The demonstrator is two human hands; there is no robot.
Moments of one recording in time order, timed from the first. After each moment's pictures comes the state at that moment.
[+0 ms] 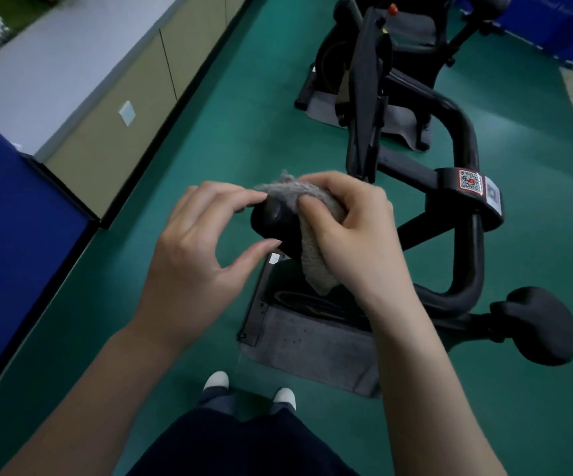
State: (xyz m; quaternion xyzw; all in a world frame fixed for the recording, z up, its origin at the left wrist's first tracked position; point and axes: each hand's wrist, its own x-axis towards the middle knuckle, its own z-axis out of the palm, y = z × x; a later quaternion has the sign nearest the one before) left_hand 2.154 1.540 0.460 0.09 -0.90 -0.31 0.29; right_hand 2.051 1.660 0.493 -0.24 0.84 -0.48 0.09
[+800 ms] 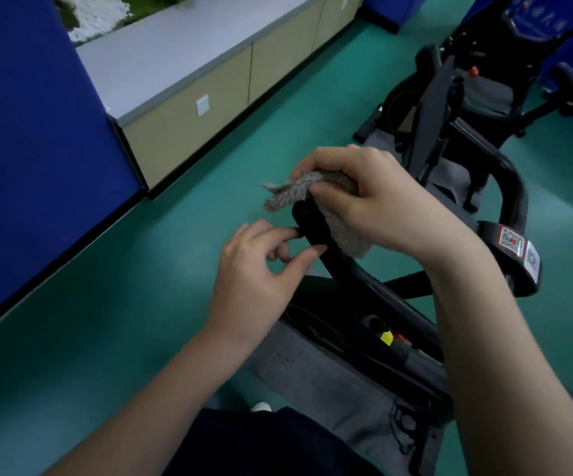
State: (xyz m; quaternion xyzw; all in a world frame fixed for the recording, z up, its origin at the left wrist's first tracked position) left_hand 2.154 1.598 0.435 0.30 -0.78 -0.43 0.35; right_hand 2.018 1.641 0.532 -0.60 0.75 -0.23 0.16
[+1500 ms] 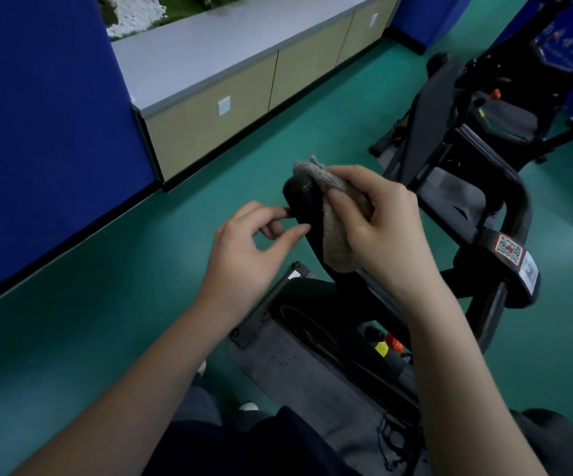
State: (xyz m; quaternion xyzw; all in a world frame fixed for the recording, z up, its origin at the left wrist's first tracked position) left_hand 2.146 1.608 0.423 0.35 -0.73 -0.46 0.37; right_hand 2.023 1.682 0.493 -0.51 0.76 -0.39 0.10
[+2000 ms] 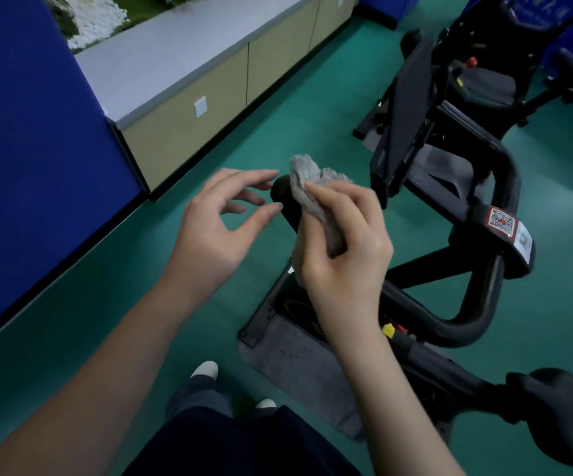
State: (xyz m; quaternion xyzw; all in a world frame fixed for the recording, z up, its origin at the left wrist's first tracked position) left_hand 2.159 1.575 0.452 0.25 -0.77 -0.49 0.33; right_hand 2.074 1.681 0.455 -0.38 0.75 -0.53 -0.11
